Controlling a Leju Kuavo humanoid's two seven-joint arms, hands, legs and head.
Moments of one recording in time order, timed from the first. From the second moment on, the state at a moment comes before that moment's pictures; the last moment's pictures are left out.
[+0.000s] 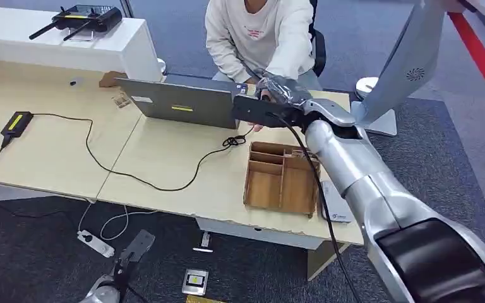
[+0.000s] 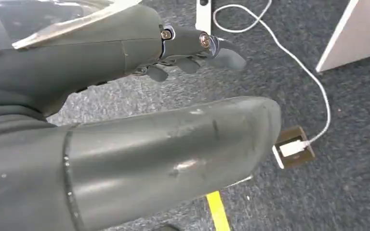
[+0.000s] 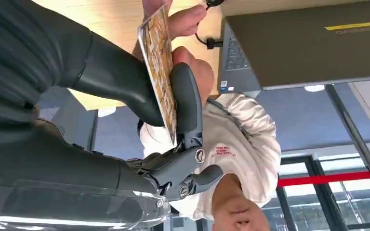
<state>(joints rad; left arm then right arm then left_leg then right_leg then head) -0.22 0.31 -0.89 -0.71 0.25 0.38 -0.15 -1.21 0.24 0.64 -0.37 0.86 -0.04 -0.22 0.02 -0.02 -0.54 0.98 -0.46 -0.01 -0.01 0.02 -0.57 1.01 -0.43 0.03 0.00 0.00</state>
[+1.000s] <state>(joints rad) -0.19 0.39 -0.95 -0.83 0.37 0.40 -0.13 -1.24 0.22 0.60 -0.41 0.66 0.00 -0.23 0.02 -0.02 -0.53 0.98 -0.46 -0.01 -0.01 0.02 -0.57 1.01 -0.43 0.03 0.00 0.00</state>
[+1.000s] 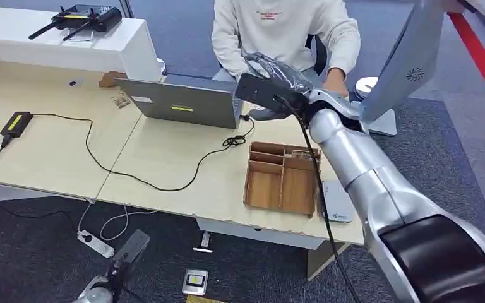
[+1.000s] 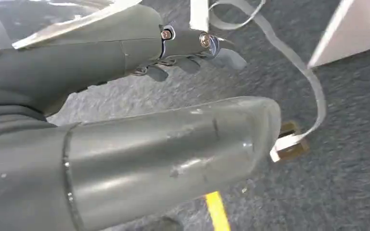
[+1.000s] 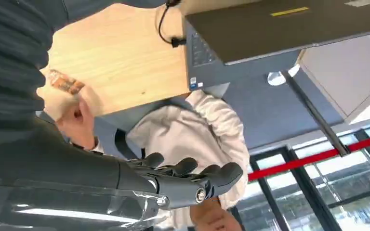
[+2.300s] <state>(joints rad) -0.18 0.24 -0.87 -0.75 0.09 0.59 0.07 -0.78 -0.15 0.53 -0.95 0.76 0.08 0.17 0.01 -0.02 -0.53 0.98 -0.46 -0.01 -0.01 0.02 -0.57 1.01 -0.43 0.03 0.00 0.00</state>
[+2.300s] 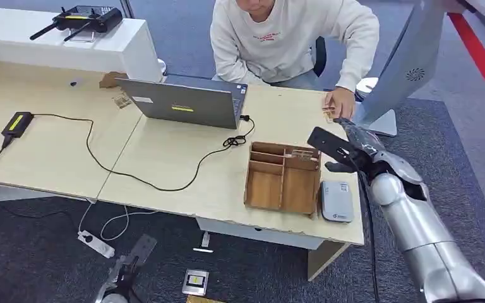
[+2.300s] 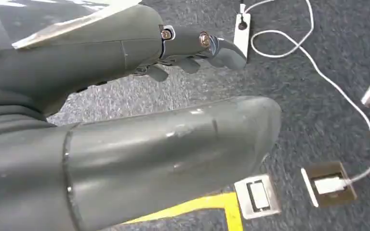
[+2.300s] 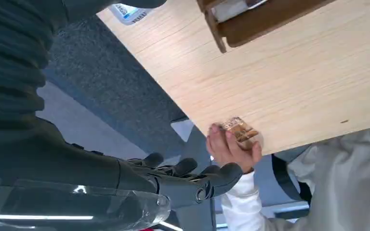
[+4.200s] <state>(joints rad) -0.18 0.19 -0.63 -0.62 0.08 0.33 -0.05 -0.90 0.12 0.64 -0.64 0.86 -0.04 -0.12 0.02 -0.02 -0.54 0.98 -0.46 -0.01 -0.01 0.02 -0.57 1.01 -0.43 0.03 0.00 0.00</state>
